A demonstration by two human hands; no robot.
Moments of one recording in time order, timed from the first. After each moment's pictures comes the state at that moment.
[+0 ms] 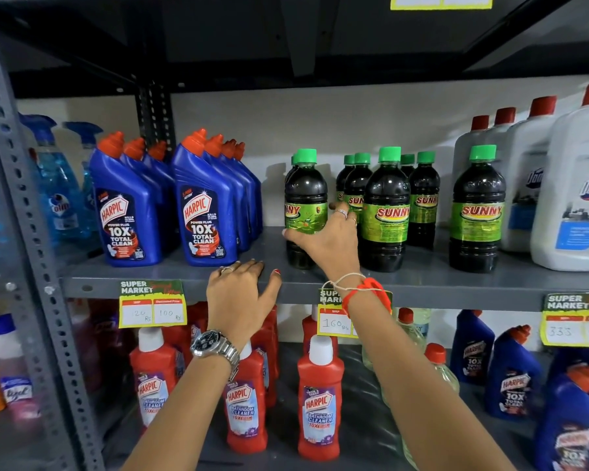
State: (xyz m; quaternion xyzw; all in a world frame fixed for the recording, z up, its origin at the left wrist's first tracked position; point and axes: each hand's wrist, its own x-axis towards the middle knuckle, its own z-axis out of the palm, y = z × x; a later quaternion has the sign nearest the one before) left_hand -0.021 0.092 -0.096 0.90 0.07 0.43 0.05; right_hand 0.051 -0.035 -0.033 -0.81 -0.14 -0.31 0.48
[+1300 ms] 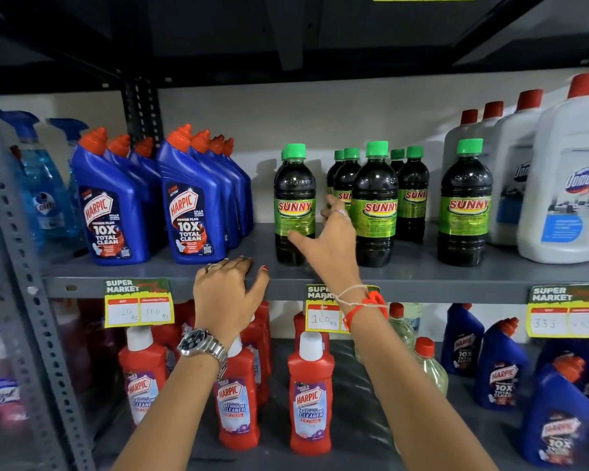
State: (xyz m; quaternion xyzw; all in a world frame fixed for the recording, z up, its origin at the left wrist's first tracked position) left_hand -0.018 0.093 -0.097 0.89 0.06 0.44 0.06; right_hand 0.040 -0.054 -0.040 -0.77 -0.20 -0.32 0.52
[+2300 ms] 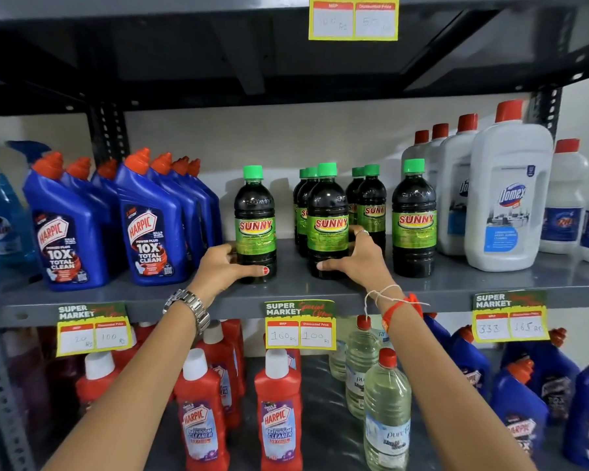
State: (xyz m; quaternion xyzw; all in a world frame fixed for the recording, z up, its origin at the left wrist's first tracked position) left_hand 0.032 0.074 -0.043 0.82 -0.03 0.21 0.53; right_hand 0.072 -0.166 -0.038 -0.82 -0.15 -0.18 0.52
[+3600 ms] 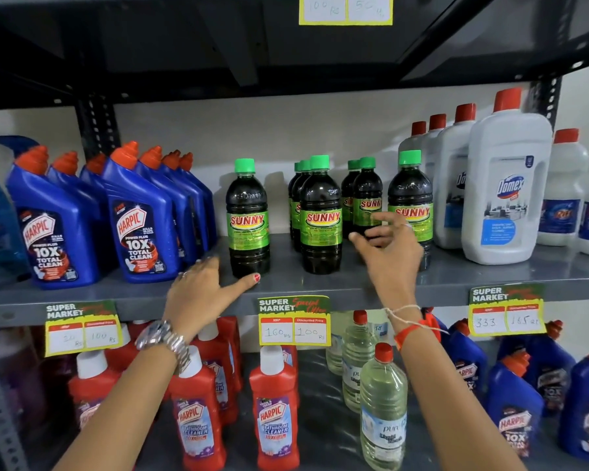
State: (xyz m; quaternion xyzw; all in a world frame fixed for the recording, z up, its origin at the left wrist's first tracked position) left_hand -0.007 0.067 -0.068 0.95 0.05 0.28 0.14; right_hand 0.054 -0.188 -0.046 -0.72 -0.07 -0.37 0.58
